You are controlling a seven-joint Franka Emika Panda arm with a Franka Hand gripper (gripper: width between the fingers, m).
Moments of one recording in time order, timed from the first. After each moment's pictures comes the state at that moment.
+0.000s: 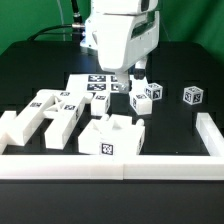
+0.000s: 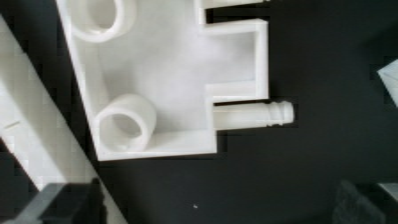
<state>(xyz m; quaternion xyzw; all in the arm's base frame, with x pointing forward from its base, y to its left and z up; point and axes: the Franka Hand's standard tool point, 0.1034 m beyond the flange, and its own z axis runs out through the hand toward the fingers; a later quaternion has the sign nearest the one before) 0.590 0.002 0.104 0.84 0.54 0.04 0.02</state>
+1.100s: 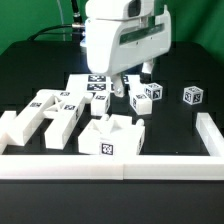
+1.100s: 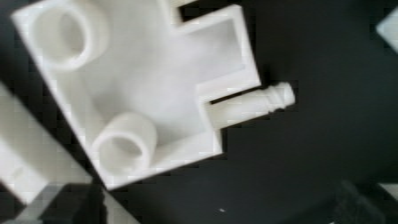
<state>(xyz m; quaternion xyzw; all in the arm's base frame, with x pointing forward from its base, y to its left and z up) 0.588 0.006 0.089 0.93 0.37 0.02 0.00</state>
